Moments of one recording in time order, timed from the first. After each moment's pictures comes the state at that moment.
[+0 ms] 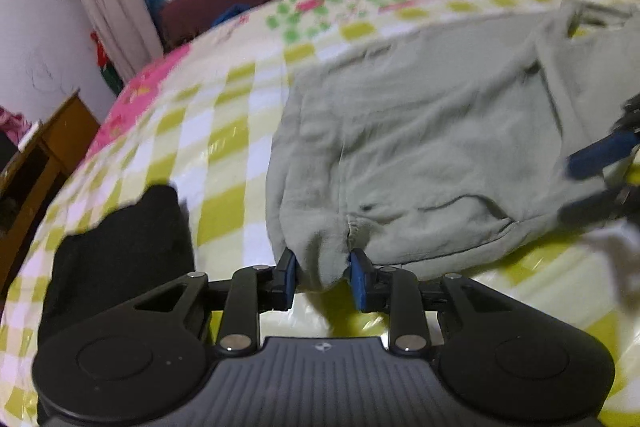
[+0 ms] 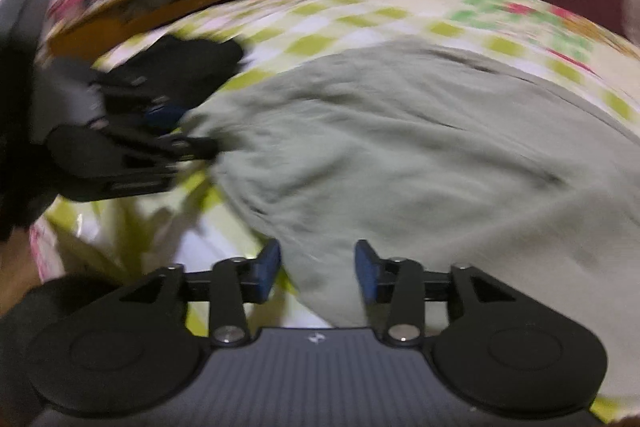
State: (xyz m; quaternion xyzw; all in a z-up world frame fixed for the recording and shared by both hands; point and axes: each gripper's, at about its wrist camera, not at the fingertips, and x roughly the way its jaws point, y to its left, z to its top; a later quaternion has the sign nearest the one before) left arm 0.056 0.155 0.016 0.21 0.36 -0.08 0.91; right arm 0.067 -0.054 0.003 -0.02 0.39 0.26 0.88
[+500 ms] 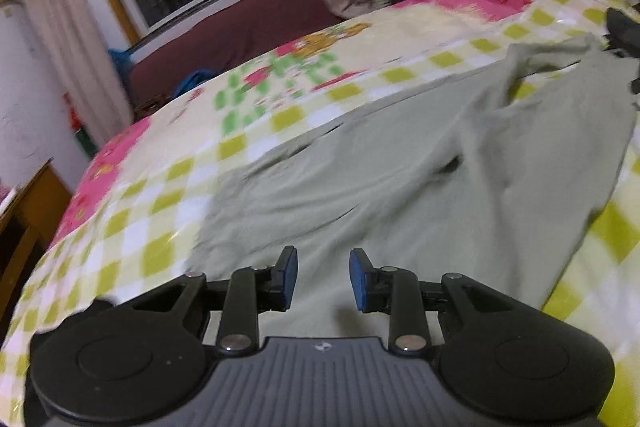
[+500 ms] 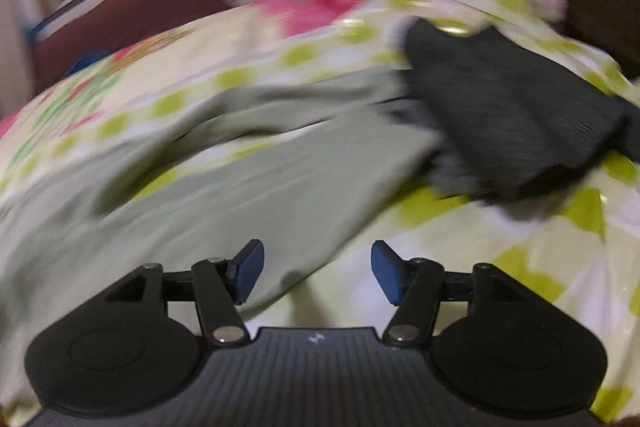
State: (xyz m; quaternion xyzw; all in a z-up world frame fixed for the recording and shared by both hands) left arm 0.076 0.047 0.041 0.23 0.30 -0.15 0.92; right arm 0.052 -0.400 -0.018 0.21 0.33 -0.23 0.89
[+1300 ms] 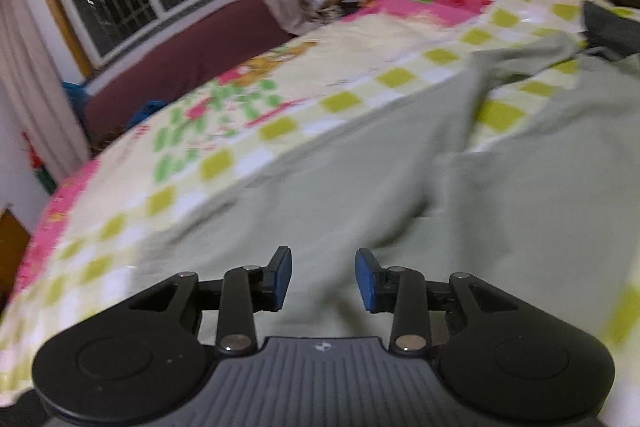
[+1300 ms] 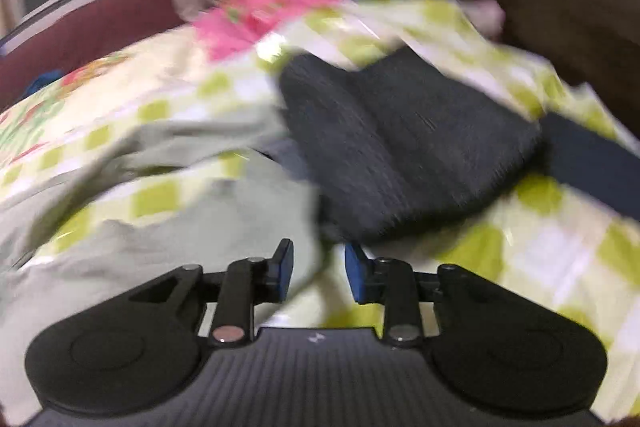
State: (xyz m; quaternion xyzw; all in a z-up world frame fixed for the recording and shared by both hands) left arm 0.129 -0.008 0.024 0.25 0.27 -0.19 0.91; right arm 0.028 -0.423 0.018 0.11 0.32 -0.23 0.91
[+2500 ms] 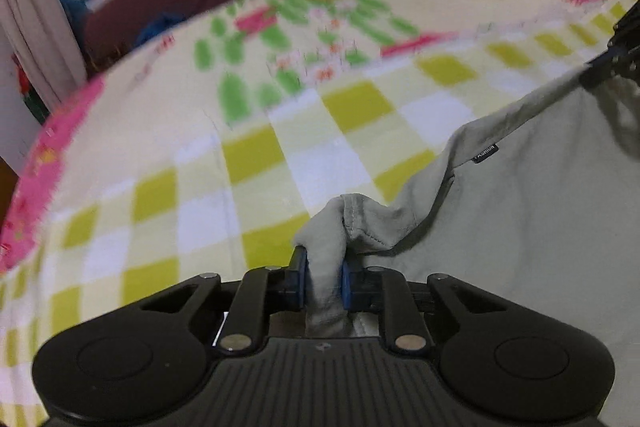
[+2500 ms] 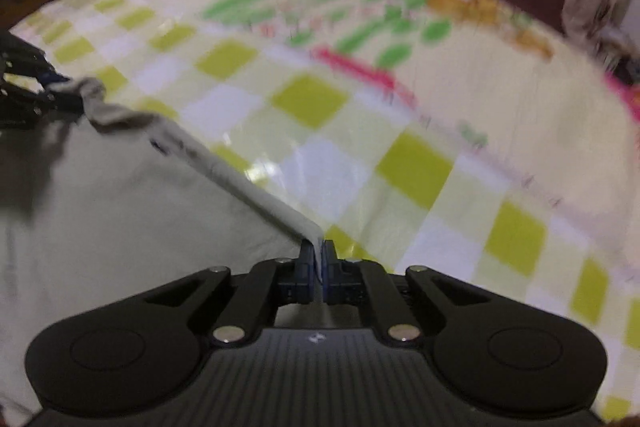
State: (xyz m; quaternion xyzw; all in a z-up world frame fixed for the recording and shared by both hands) left arm 0.338 0.101 0.022 0.21 0.38 -0.17 0.88; right arm 0.329 -0.209 0.030 -0.14 0.41 0.19 0.88
